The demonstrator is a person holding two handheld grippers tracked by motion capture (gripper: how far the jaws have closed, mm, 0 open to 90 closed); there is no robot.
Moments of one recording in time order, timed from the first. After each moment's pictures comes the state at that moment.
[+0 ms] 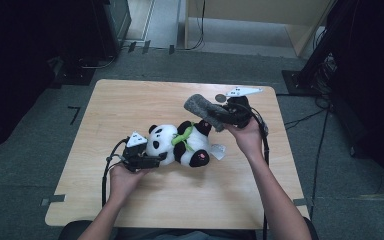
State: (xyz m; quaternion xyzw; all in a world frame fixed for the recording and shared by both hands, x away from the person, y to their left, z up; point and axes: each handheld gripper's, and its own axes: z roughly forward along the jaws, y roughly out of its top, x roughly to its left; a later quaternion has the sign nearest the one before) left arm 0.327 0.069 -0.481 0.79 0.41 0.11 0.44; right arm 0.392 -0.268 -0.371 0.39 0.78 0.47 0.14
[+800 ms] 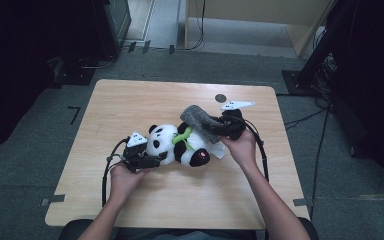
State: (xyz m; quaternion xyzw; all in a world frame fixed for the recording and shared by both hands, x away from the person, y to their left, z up) left arm 0.328 0.068 -0.482 0.79 0.41 0.11 0.44; right arm 0.387 -0.260 -0.417 0.39 0.79 0.47 0.10
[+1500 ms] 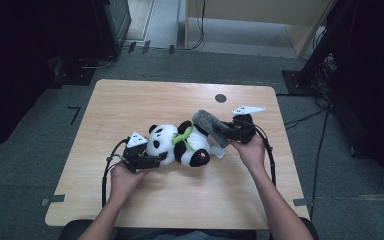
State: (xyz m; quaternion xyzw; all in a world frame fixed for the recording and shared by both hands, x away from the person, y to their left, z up) left arm 0.327 0.068 -0.483 0.79 0.41 0.12 0.44; right arm 0.380 -0.291 -0.433 0.42 0.78 0.45 0.11
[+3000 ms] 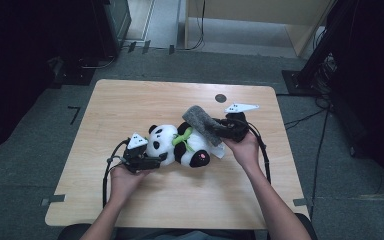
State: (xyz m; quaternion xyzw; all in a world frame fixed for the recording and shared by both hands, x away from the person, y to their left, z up) left arm 0.325 0.067 -0.483 0.79 0.41 0.12 0.44; right arm 0.381 -0.270 -0.423 0.39 0.78 0.48 0.10
